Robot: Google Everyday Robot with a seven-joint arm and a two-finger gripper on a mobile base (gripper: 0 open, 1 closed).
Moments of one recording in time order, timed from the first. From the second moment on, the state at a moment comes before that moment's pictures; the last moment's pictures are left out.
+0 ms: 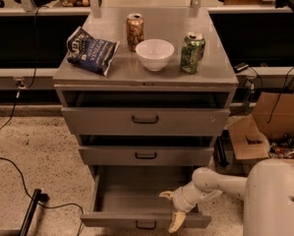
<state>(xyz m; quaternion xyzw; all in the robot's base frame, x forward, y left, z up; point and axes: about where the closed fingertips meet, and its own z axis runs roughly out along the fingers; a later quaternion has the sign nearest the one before) 0.471 -0.090 0.246 -0.72 0.61 0.27 0.20</state>
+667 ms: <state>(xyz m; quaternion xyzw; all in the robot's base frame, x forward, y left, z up) 0.489 -0.097 0.252 -0.71 0.62 0.26 0.22</state>
